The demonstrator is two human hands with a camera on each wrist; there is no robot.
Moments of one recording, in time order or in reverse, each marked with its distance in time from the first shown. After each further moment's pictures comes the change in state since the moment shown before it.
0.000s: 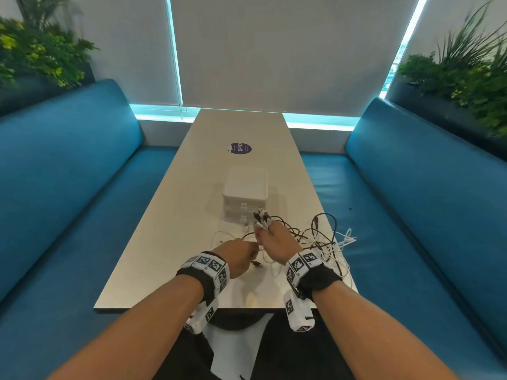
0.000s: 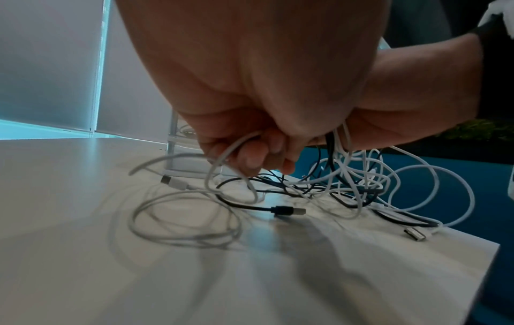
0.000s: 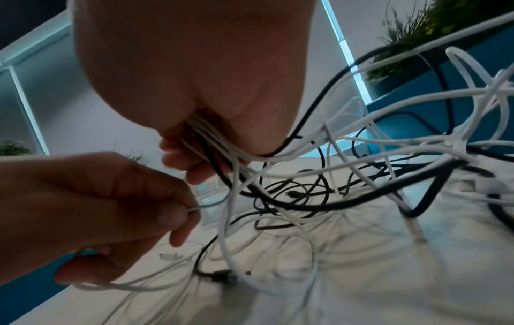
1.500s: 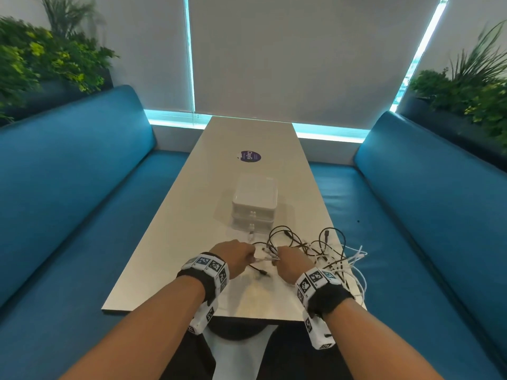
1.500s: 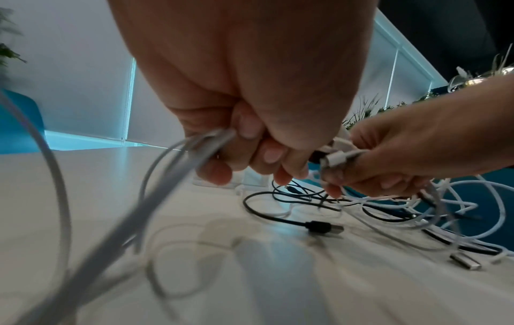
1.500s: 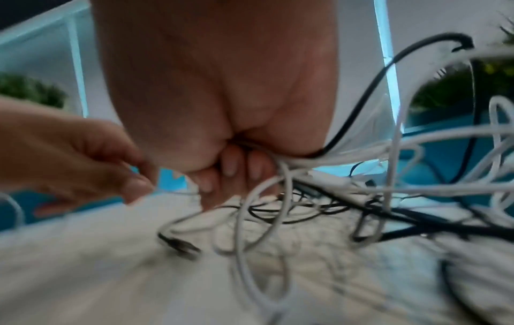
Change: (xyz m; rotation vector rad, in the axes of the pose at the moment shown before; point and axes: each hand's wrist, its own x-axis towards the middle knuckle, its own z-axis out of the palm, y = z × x) left_hand -0.006 -0.020 -0.012 0.033 0.060 -0.081; right_hand -0.006 0.027 0.002 -0.570 -0.168 0.168
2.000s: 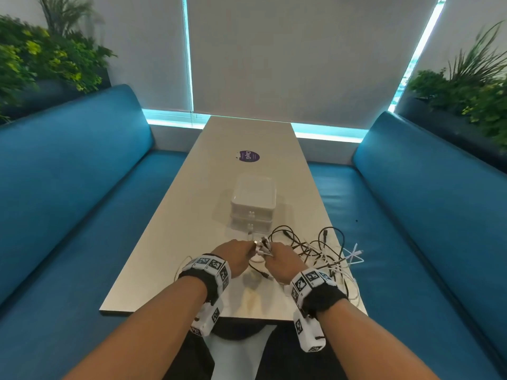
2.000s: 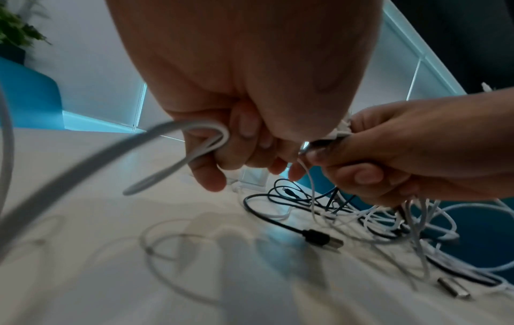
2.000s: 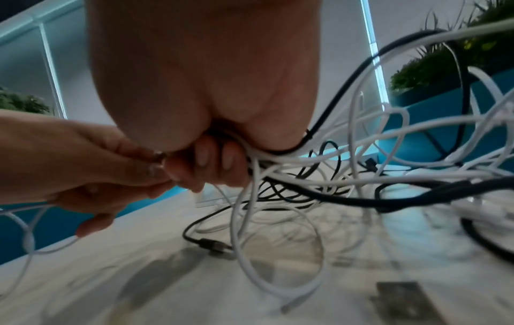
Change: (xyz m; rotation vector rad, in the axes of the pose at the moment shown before) left_hand 0.007 0.001 0.007 -0.138 0.039 -0.009; right_hand 0.003 -0.014 0.005 0.175 0.058 -0.103
